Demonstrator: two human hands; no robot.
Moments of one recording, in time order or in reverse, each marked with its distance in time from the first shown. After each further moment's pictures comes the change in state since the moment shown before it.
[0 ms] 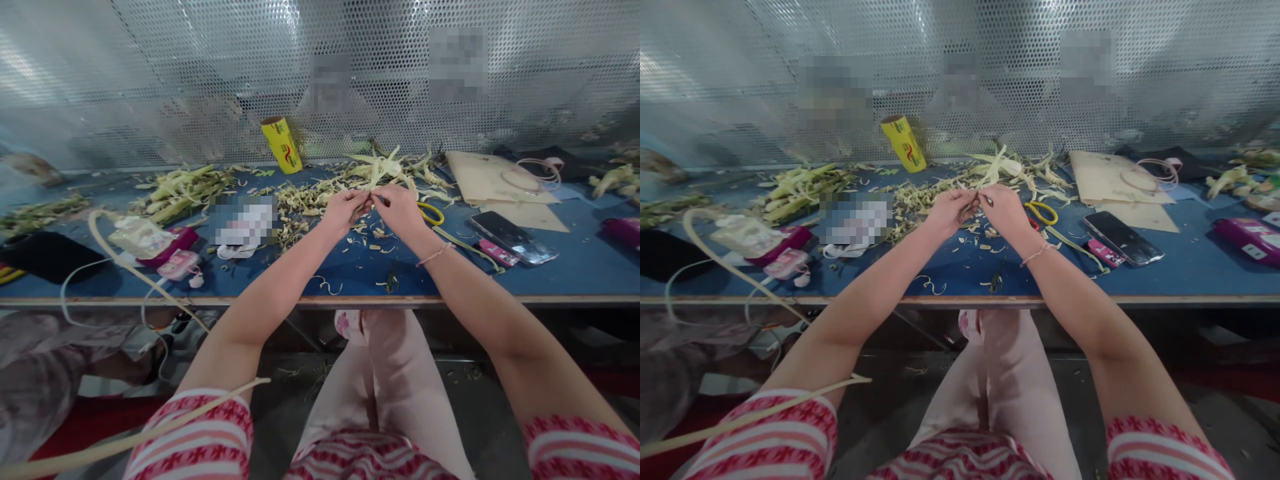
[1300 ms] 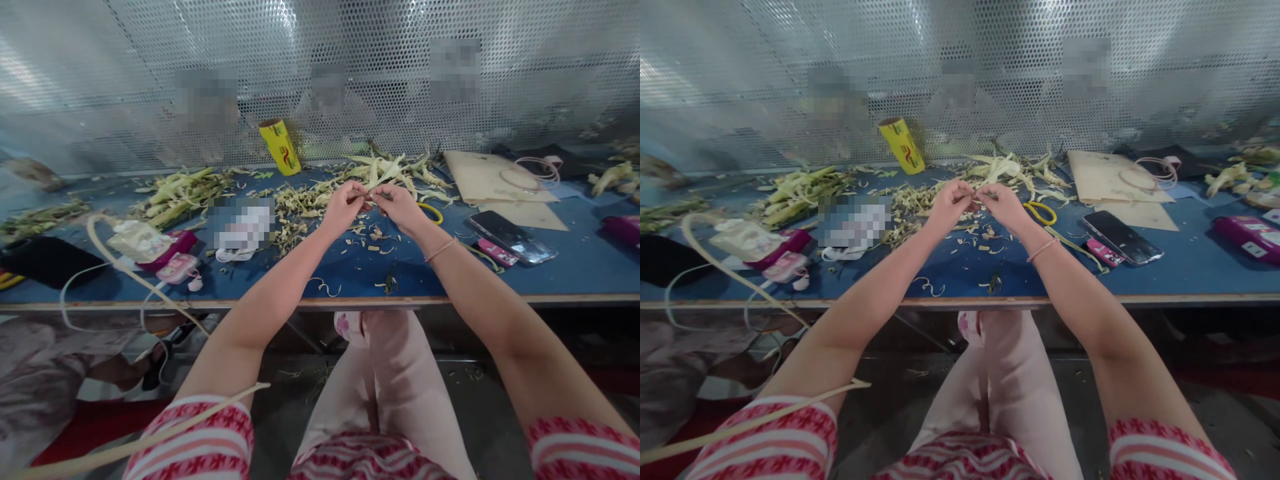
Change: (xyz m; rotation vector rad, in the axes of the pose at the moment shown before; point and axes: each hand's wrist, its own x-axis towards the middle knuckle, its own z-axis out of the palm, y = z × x) left_hand 0.000 0.003 -0.006 0.423 -0.115 0.311; right_hand 0.006 0.005 0.001 0.614 -0.137 0.390
